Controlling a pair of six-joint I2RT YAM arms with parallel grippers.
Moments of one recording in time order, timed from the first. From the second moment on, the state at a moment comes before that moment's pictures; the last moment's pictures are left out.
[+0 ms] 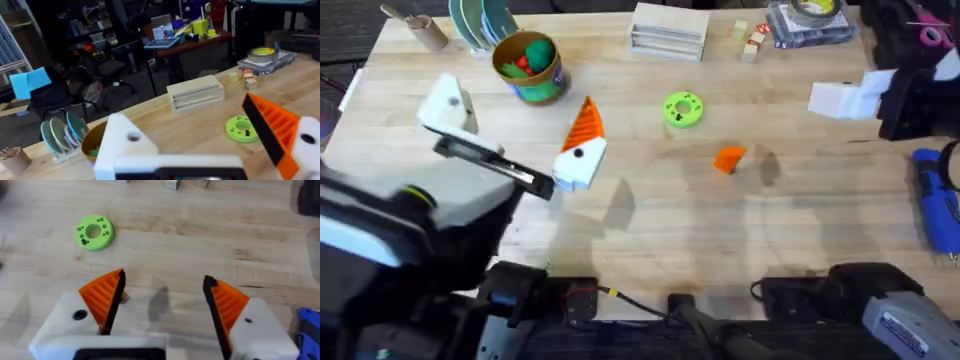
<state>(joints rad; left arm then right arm) -0.19 0.07 0.34 -0.18 0.17 0.20 0.01 0.81 0.96 -0.88 -0.09 -0.03</state>
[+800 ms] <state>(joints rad) -0.19 0.00 0.01 0.18 0.17 0.00 0.01 0.81 0.96 -0.88 -0.09 -0.03</state>
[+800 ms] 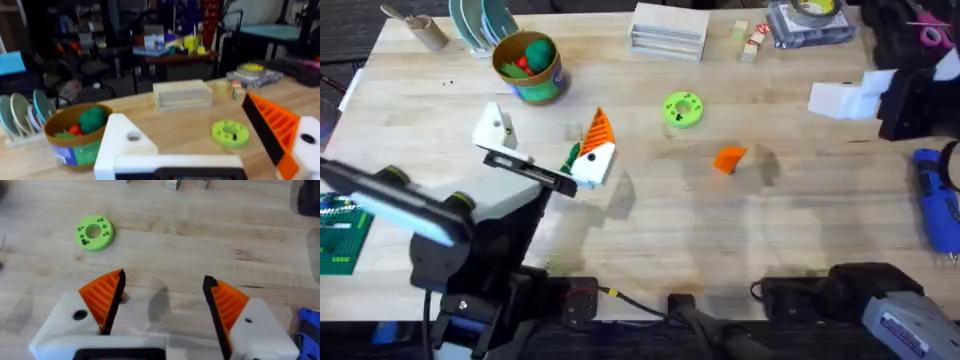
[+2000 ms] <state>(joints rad) -0.19 0.01 0.01 -0.07 0.17 -0.01 0.01 0.81 0.96 -0.88 -0.09 -0.03</state>
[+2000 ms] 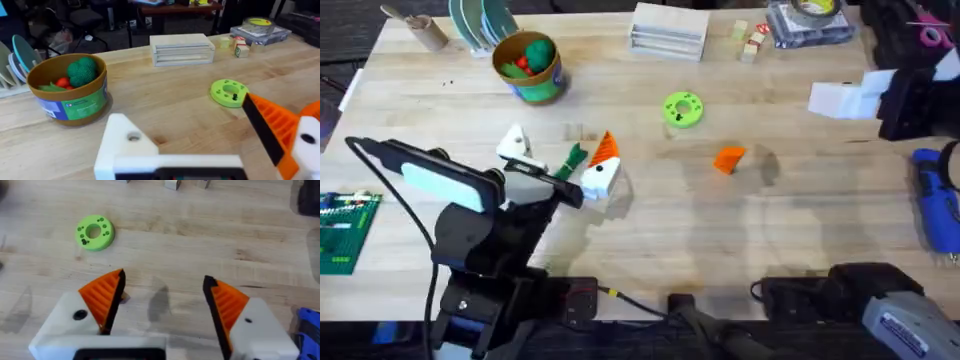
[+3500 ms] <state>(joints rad) -0.19 0.01 0.01 -0.06 0.89 -0.02 0.01 0.81 0.96 -0.89 -0.11 -0.02</state>
